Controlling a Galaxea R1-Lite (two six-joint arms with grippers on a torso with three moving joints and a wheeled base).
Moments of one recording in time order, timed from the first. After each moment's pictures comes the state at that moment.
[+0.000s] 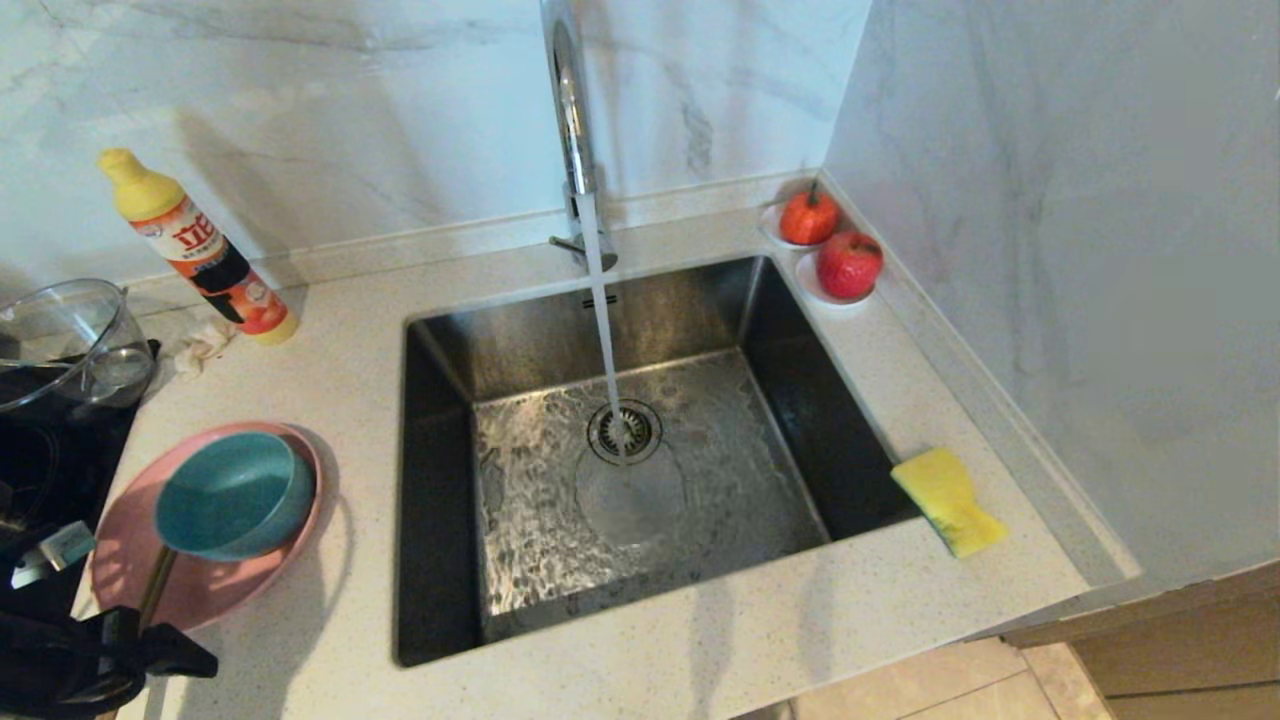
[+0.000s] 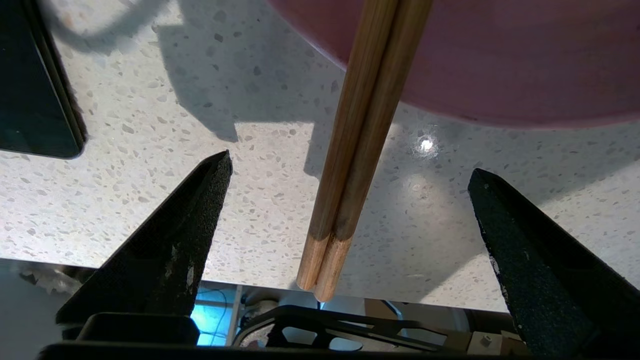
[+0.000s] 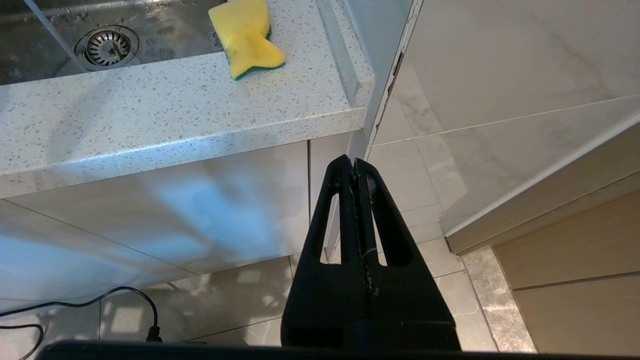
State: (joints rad) left arm 0.52 1.57 -0.75 0.39 -0.22 0.06; right arm 0.00 0.00 0.00 -0.01 -0.01 0.01
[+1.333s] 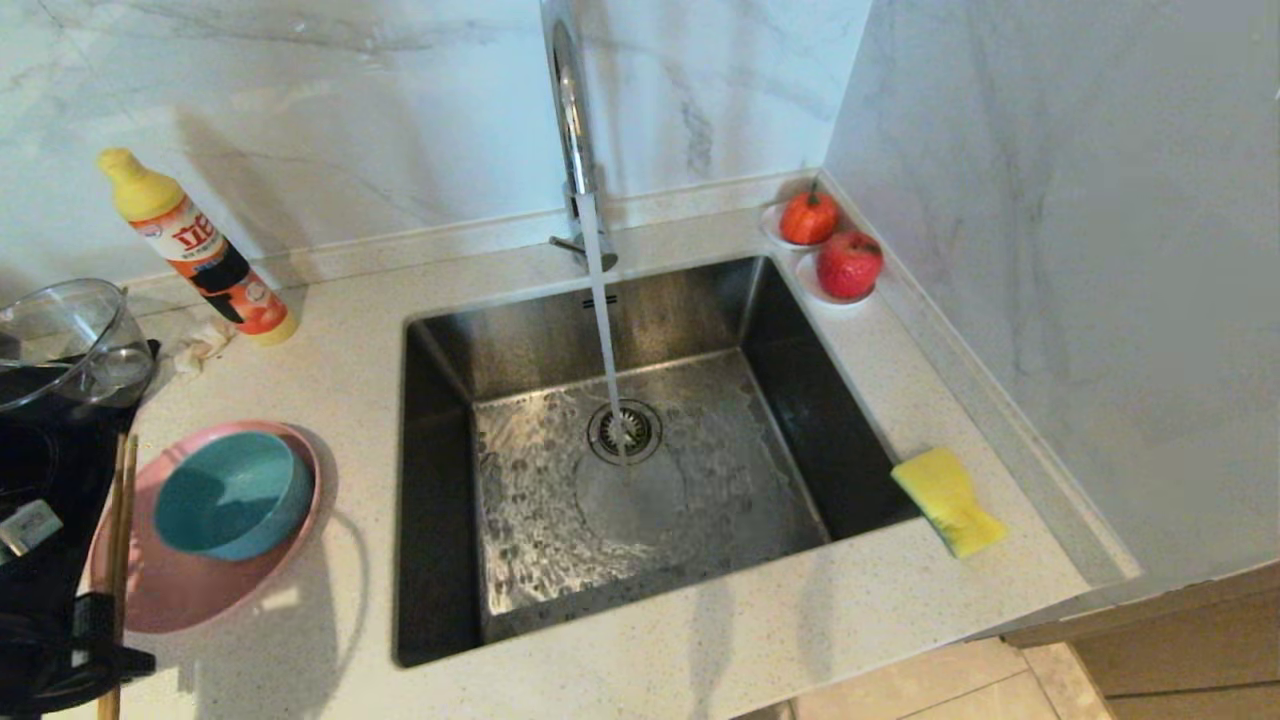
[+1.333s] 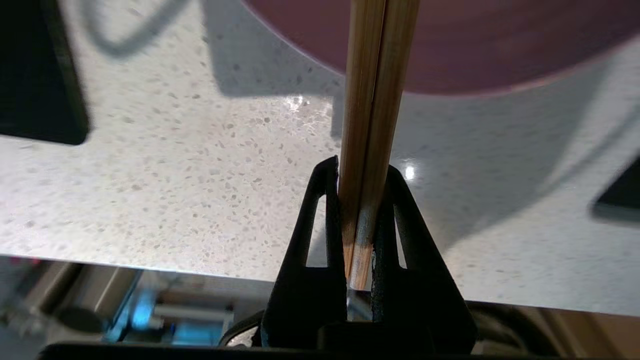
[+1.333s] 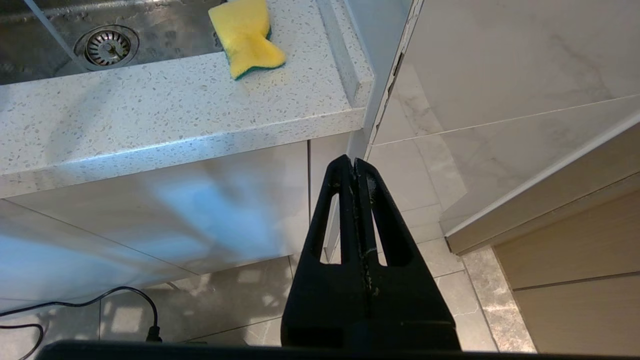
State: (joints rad) left arm 0.52 1.42 -0.75 0.40 -0.27 0.02; right arm 0.00 0.00 0.00 -0.01 -0.01 0.01
